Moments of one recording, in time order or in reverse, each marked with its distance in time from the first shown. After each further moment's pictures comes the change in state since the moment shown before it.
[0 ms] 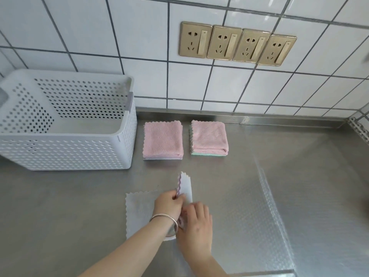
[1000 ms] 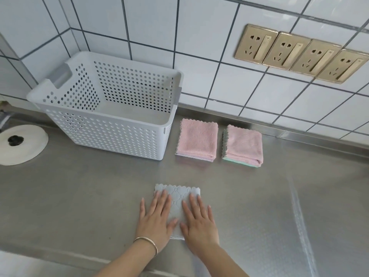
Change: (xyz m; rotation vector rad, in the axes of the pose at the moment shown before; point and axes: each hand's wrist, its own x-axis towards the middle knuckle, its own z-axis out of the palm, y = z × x) left_hand -0.007 -0.143 -0.036 0.801 0.223 0.293; right_hand -0.001 0.004 0.062 -0.363 -0.492 -0.317
